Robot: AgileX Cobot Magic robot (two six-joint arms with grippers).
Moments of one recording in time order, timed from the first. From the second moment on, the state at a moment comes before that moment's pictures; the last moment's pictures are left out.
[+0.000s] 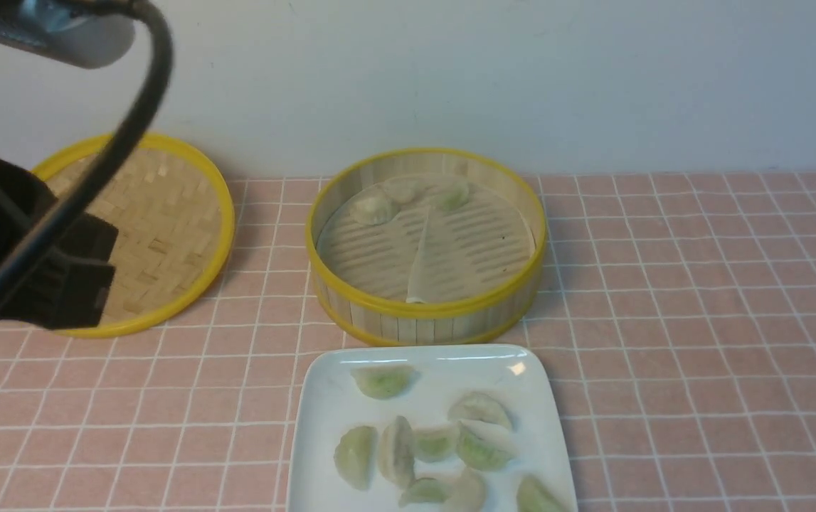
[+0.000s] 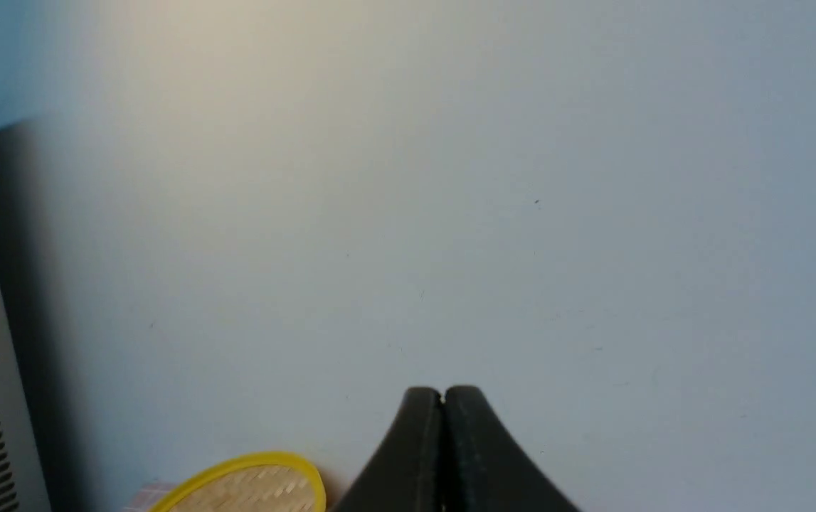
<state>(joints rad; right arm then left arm) 0.56 -0.02 -0.48 -0.29 0.40 0.45 -0.69 0.93 -1.25 0.20 1.17 -0.29</state>
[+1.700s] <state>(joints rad) 0.56 -0.02 -0.48 -0.29 0.39 0.46 -0.01 -0.01 0.01 -0.02 0.38 -0.06</state>
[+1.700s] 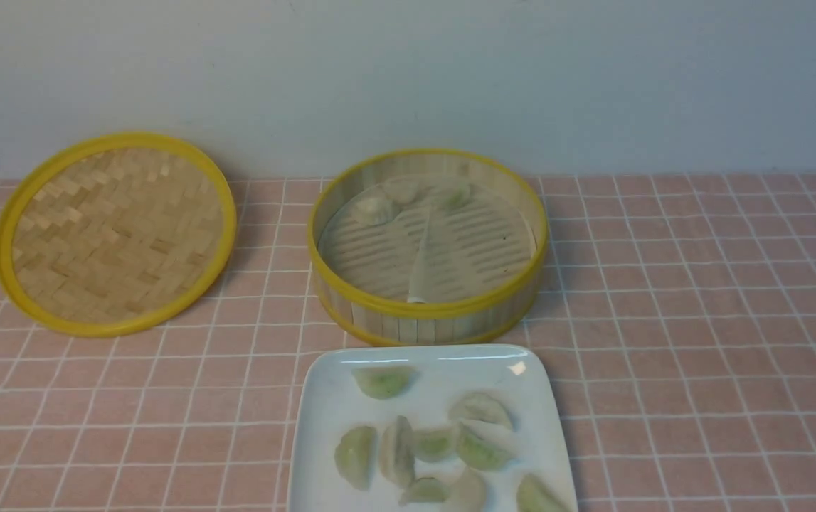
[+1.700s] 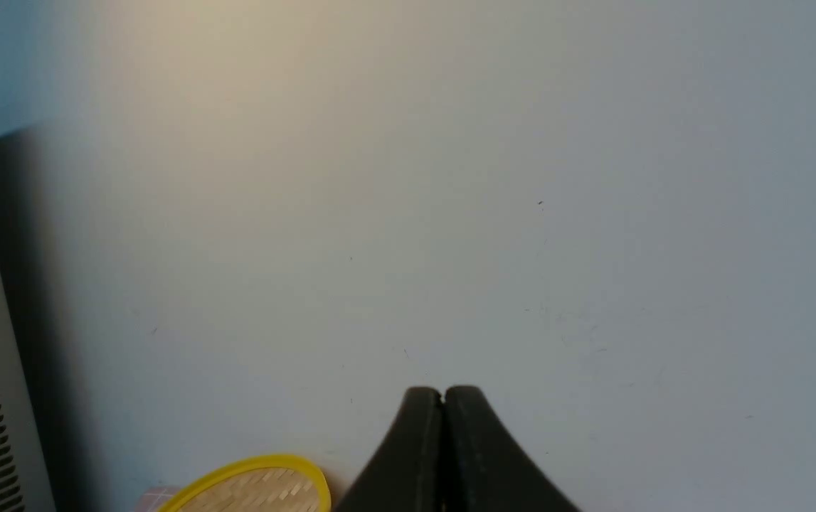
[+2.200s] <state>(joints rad) 0.56 -0.02 -0.48 -0.30 0.39 0.46 0.00 -0.01 0.03 -0.04 0.39 -0.02</state>
